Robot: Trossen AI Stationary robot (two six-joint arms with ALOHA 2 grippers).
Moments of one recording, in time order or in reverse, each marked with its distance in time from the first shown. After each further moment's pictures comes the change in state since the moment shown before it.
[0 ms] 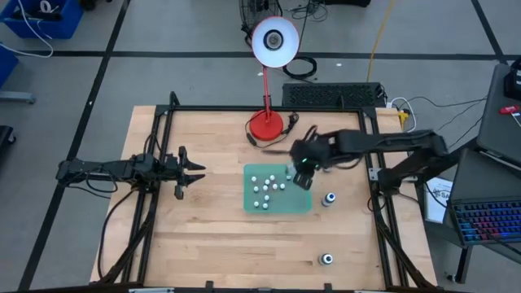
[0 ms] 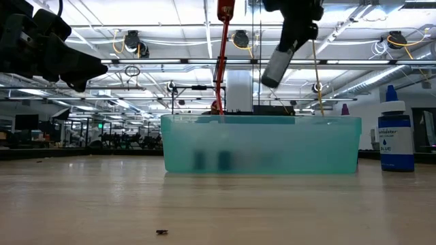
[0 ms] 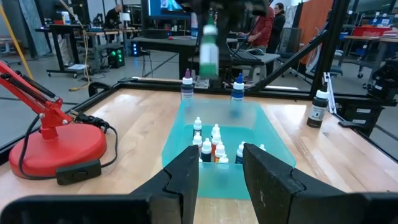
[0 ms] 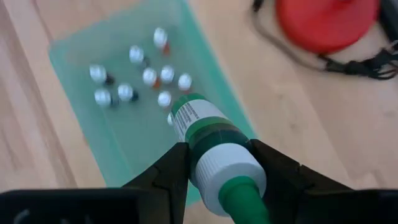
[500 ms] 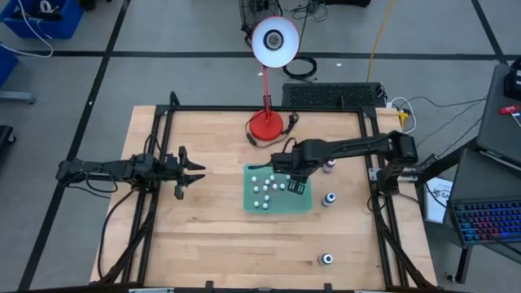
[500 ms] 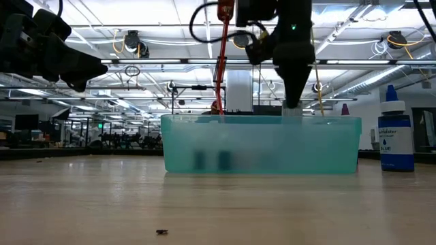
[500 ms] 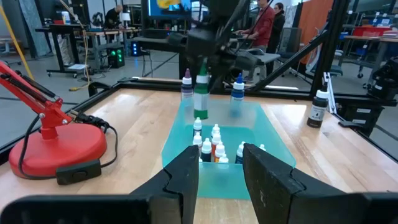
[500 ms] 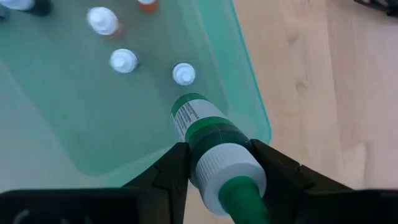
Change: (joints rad) left arm 0.000 0.000 0.000 0.000 0.000 0.000; right arm -0.024 0.304 0.028 -0.155 0.027 -0.089
